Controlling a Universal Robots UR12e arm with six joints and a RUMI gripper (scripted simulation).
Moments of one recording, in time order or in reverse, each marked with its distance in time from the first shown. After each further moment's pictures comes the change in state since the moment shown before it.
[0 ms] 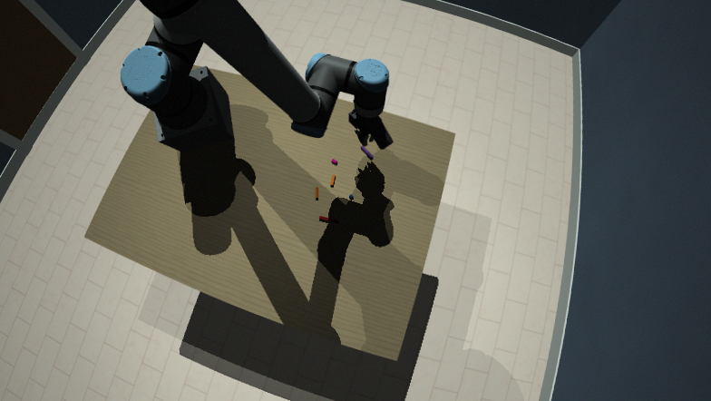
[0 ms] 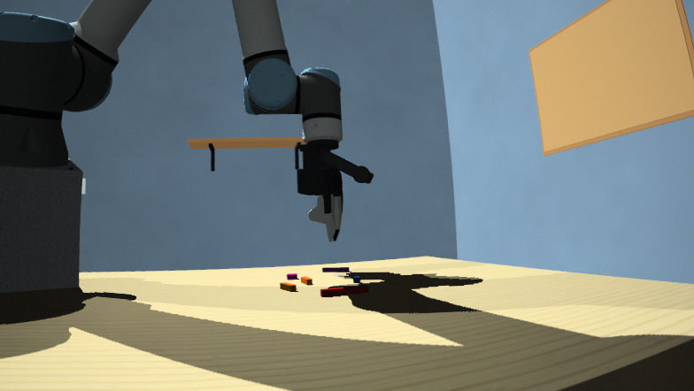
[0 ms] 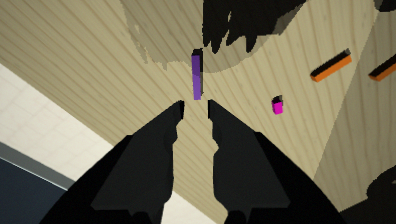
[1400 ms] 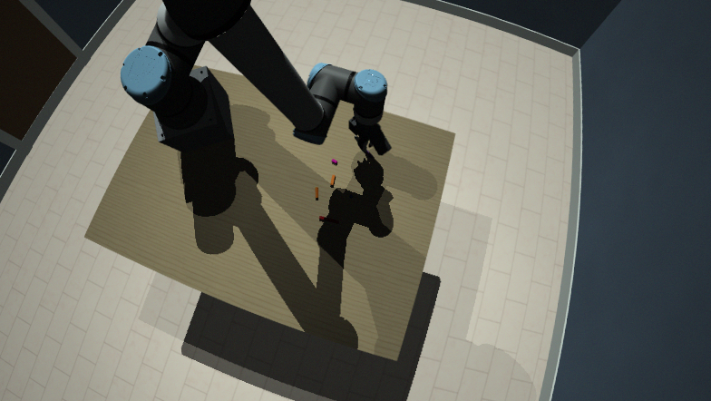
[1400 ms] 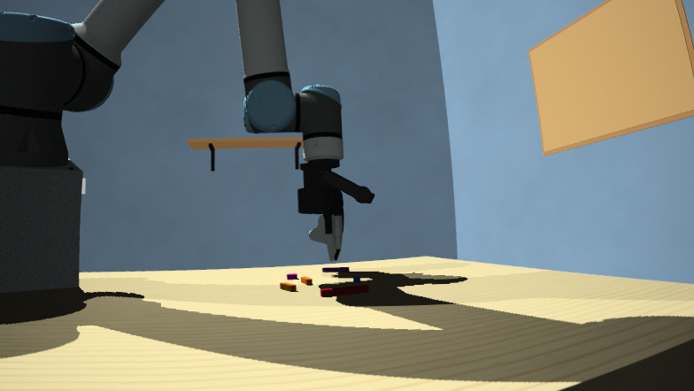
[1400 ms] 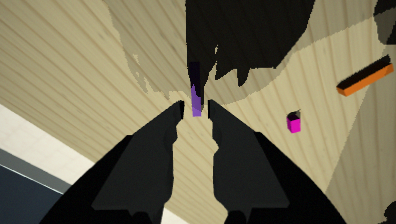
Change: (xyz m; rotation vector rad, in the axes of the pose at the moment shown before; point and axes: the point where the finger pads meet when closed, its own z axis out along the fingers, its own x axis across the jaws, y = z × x) arm 0.000 0.000 0.044 0.000 0.000 0.000
